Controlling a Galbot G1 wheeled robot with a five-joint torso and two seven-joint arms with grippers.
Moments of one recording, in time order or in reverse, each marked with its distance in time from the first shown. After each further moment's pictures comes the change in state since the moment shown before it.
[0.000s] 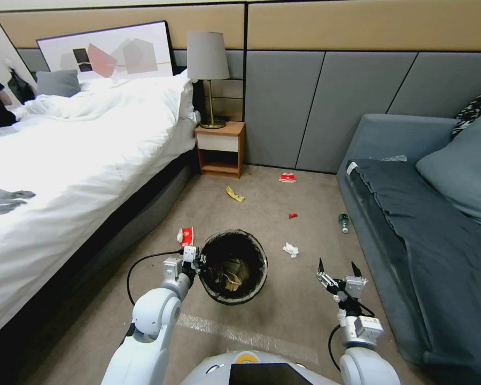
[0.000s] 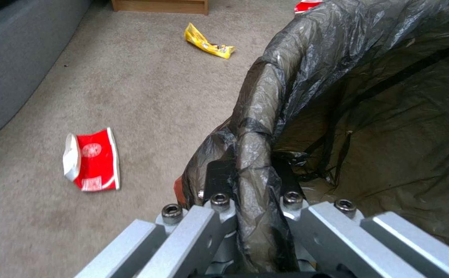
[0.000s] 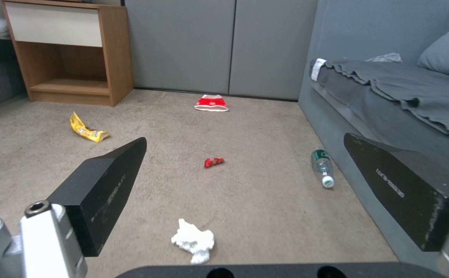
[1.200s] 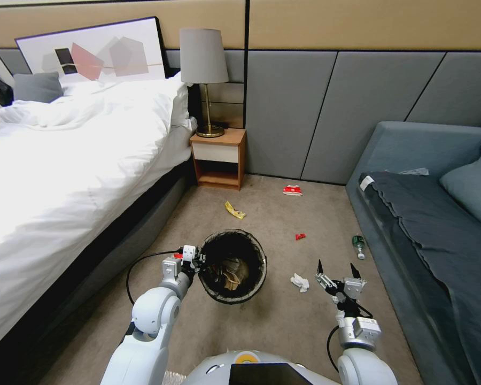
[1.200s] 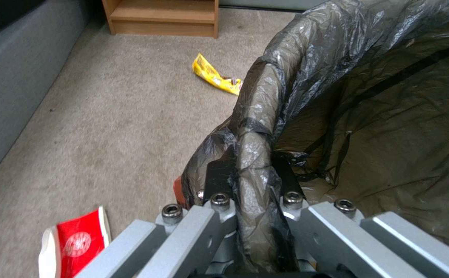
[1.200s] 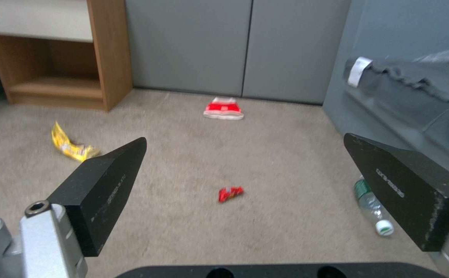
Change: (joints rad) left arm -0.006 0.001 -0.003 -0.002 -0.002 -0.001 0.001; right arm 0.024 -0.021 0.001 -0.049 0.013 -0.021 -0.024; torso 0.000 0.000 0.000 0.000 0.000
